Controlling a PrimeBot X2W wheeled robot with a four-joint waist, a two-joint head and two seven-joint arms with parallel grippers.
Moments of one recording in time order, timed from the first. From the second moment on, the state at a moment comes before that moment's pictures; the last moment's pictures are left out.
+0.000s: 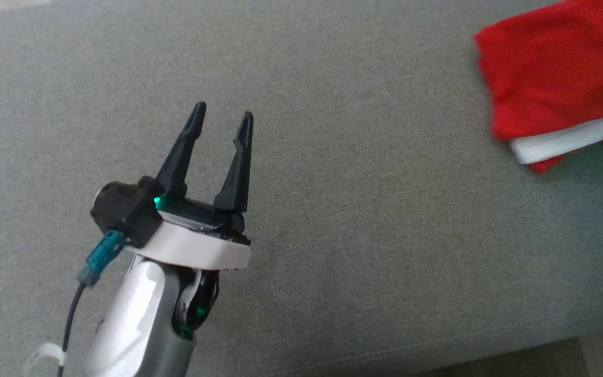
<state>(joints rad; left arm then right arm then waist) -0.27 0.04 -0.34 0.02 -0.28 -0.05 -0.26 -0.53 -0.65 0.15 0.31 0.02 0.12 0.16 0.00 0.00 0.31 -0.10</state>
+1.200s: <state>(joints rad) -0.31 0.04 -0.28 0.03 -0.27 -0.07 -0.26 -0.46 -0.51 -0.14 0.16 -0.14 0.12 0.30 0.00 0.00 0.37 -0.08</state>
